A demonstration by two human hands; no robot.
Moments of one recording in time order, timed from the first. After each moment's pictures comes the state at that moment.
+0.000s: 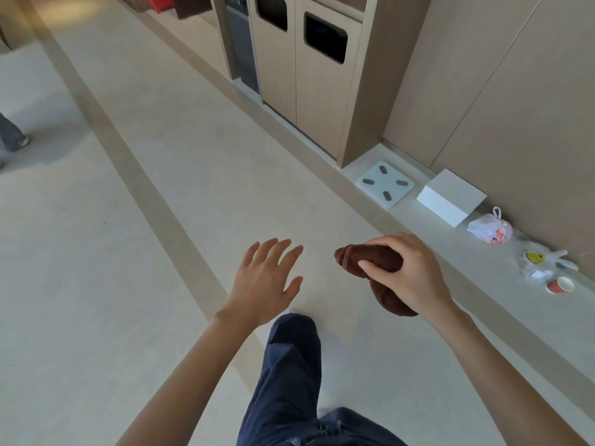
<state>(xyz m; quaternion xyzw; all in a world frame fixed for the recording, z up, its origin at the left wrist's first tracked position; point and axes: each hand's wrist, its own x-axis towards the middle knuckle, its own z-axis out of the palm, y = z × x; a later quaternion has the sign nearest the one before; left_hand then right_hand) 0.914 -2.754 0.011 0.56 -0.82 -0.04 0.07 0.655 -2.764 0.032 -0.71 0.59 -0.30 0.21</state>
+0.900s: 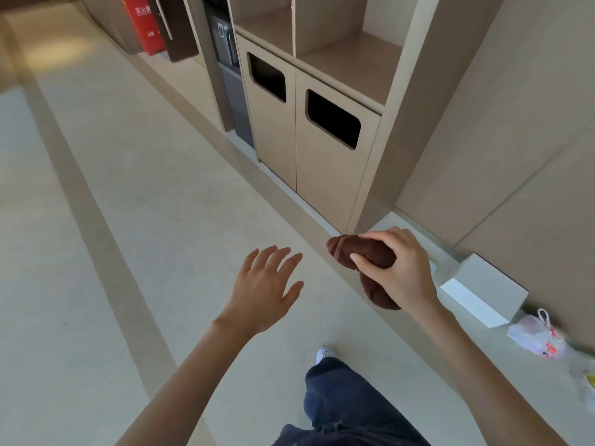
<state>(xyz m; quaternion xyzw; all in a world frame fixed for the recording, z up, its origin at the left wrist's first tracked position) 0.941 -3.269 0.023 0.55 -0.83 -0.04 0.09 0.696 -3.287 0.048 -0.71 0.56 -0.40 0.16</state>
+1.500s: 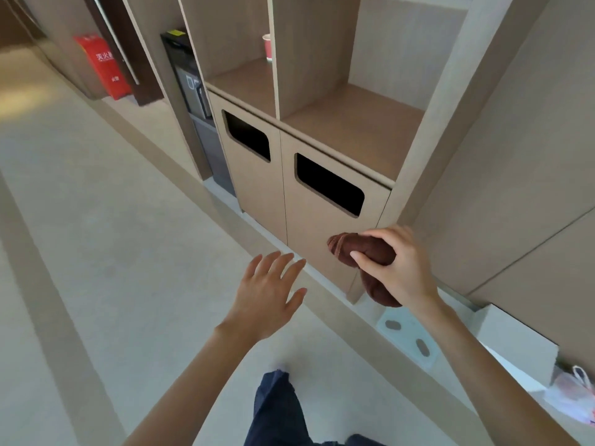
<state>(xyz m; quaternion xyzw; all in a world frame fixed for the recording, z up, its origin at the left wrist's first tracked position) 0.967 -3.585 0.037 0.49 -0.87 -0.01 0.09 0.724 -3.589 0.056 -0.69 0.57 -0.43 0.09</state>
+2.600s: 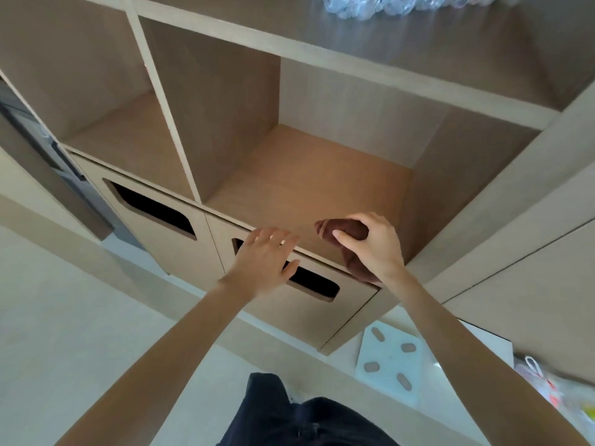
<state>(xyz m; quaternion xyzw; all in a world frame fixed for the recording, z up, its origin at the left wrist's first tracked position) 0.861 -4.013 0.038 0.31 -0.95 -0.02 0.06 0.645 -3.940 0.048 -0.53 0.77 -0.34 0.10</state>
